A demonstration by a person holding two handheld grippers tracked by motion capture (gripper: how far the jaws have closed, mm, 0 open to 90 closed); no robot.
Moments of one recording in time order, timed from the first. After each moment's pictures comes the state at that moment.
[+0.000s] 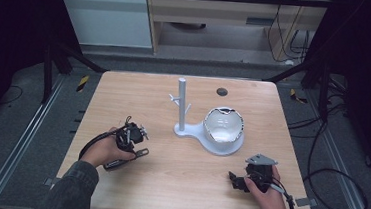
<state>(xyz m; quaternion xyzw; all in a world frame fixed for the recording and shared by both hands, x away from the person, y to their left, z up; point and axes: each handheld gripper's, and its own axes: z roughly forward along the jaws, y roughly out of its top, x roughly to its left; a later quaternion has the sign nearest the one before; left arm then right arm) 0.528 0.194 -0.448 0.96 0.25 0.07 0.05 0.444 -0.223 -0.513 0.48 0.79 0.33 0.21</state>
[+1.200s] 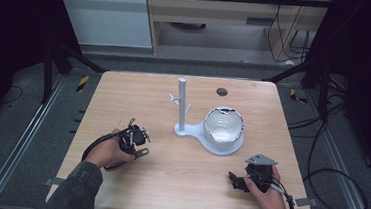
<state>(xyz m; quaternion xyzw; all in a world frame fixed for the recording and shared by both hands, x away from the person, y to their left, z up) 0.530 0.188 -0.459 0.97 0.24 0.07 0.03 0.444 -0.223 -0.513 0.48 0.79 0.33 0.21</state>
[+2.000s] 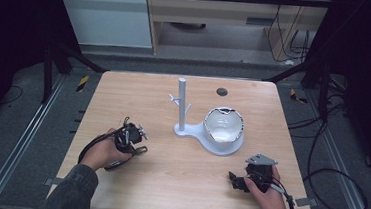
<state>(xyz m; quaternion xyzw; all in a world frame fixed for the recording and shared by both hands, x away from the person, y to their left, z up) 0.524 0.200 -0.447 0.96 0.26 0.09 0.07 0.444 -0.223 -0.513 0.48 0.79 0.33 0.21</state>
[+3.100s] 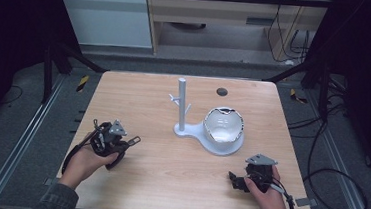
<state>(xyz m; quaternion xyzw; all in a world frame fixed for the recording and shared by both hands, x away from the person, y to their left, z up) 0.485 0.247 -0.417 0.90 0.32 0.16 0.25 0.444 -0.223 -0.513 0.48 0.79 0.33 0.21</state>
